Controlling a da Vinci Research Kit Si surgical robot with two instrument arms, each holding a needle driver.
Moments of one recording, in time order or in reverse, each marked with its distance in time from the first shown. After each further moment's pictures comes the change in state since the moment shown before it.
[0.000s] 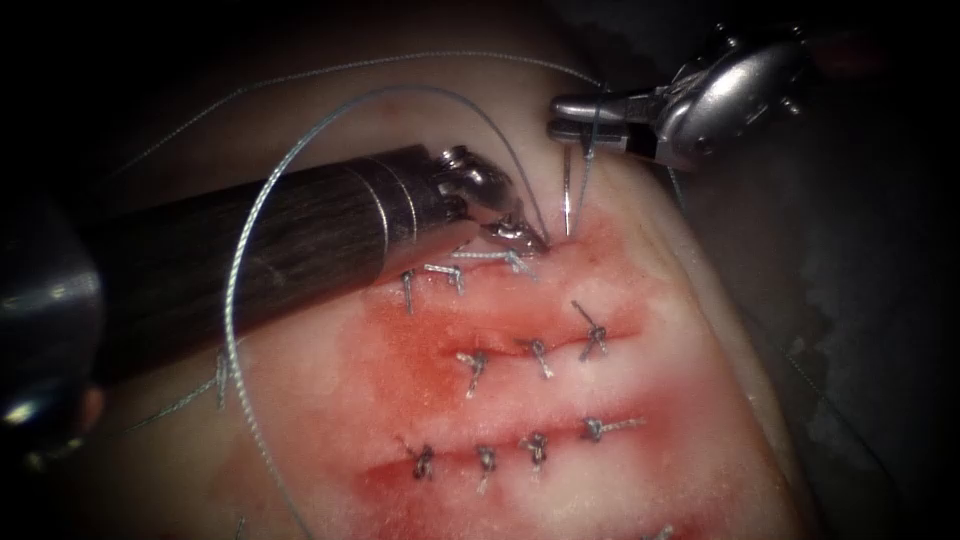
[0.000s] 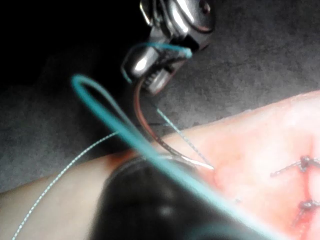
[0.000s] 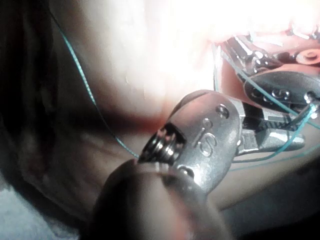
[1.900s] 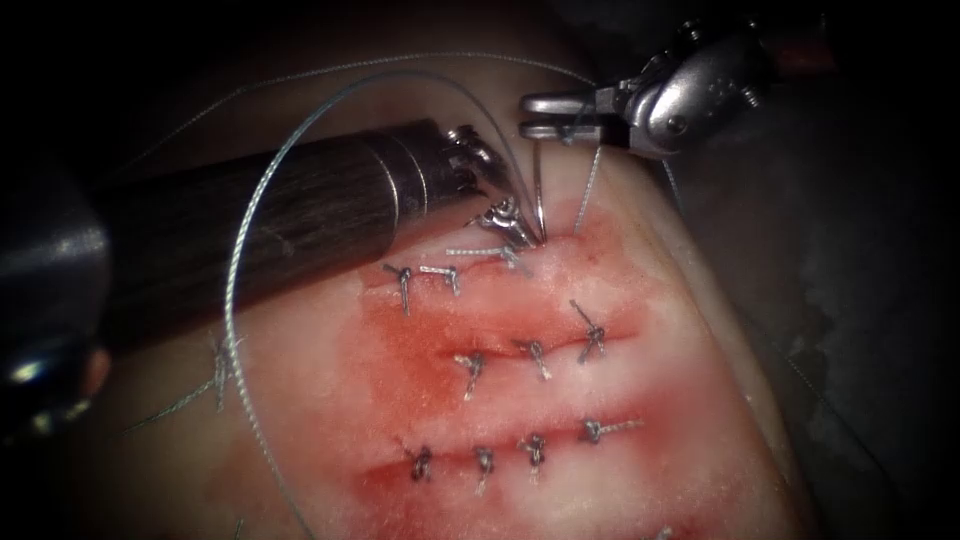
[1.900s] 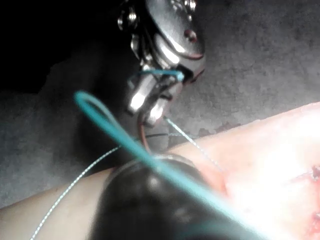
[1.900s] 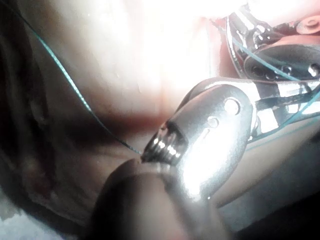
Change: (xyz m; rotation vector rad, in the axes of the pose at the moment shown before) right arm 0.002 0.000 0.002 -0.056 -0.097 0.244; left arm 0.000 0.000 -0.001 0.111 0.044 -0.044
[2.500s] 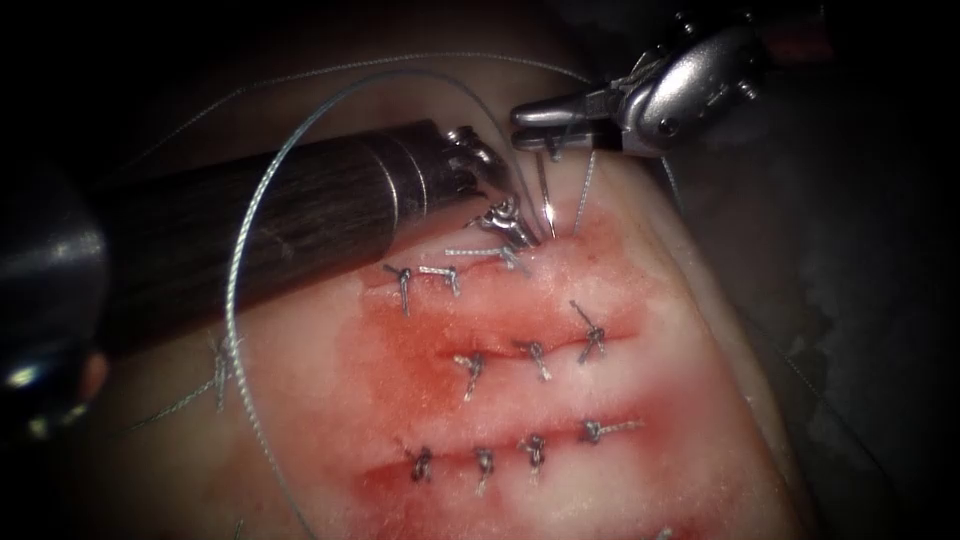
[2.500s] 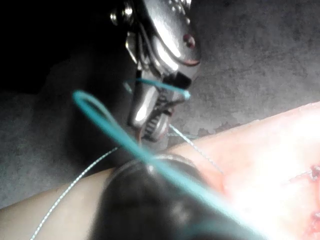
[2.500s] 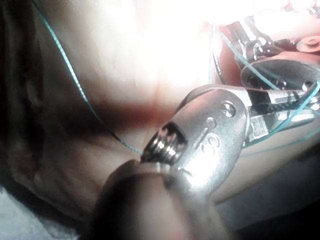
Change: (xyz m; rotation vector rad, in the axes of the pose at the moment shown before) right arm 0.000 0.000 0.000 -0.069 0.044 -0.149; left arm 0.000 0.000 0.000 0.001 0.002 0.001
